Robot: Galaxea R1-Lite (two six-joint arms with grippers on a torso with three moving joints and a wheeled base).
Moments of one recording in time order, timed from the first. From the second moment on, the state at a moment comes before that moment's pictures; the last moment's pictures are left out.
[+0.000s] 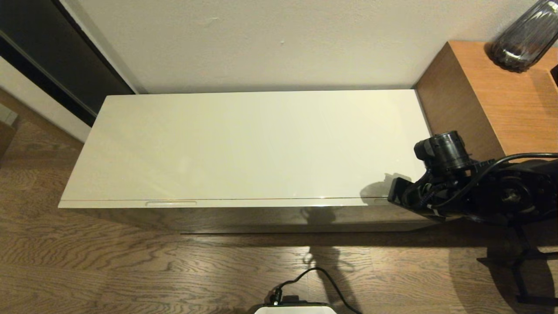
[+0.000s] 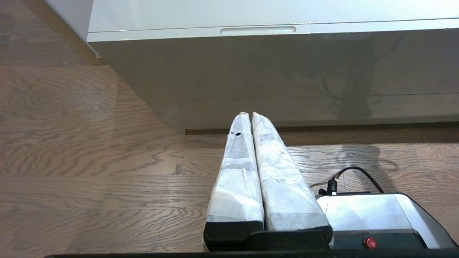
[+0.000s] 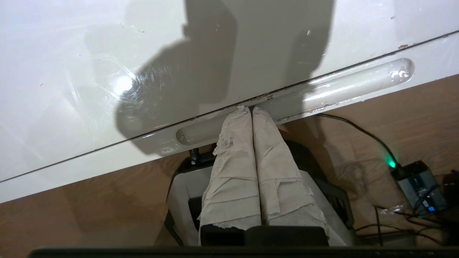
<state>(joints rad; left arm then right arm) 0.01 0.00 0.00 0.00 -0.01 0.01 0.33 1.82 -0.99 -0.02 -0.20 0.64</state>
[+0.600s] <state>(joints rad) 0.01 0.00 0.00 0.00 -0.01 0.01 0.33 1.78 -0.74 -0.10 -0.16 0.67</state>
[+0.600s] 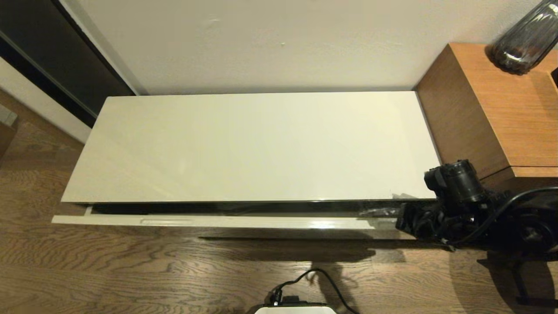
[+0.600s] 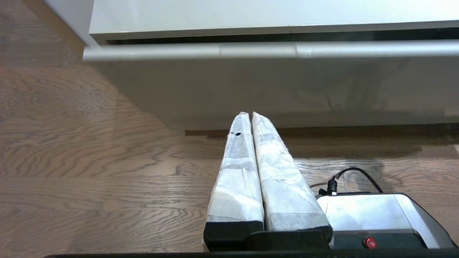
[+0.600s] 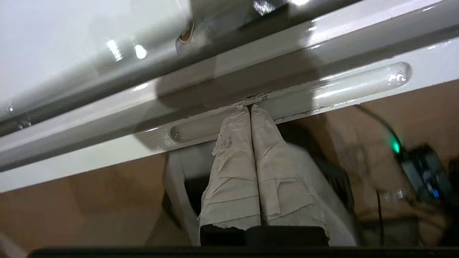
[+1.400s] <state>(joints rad) 0.01 0.00 0.00 0.00 -0.01 0.01 0.36 1.23 -0.69 0.45 -0.06 0.65</state>
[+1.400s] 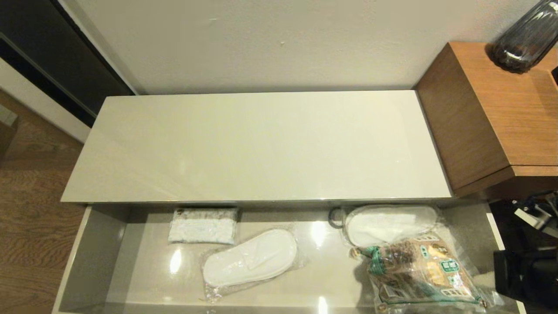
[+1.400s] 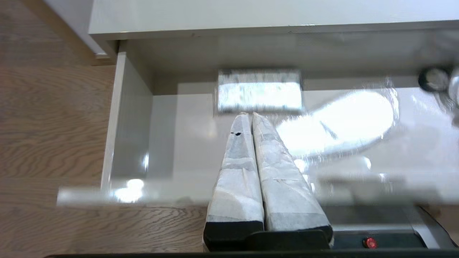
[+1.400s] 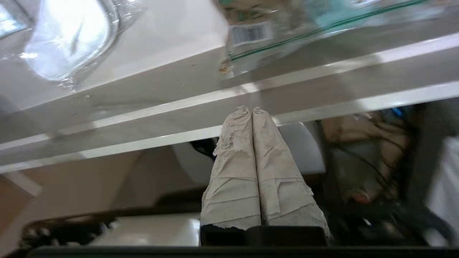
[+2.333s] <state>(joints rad) 0.01 0.00 0.00 0.00 -0.01 0.01 0.39 1.56 -0.79 0.36 -0.18 0.16</state>
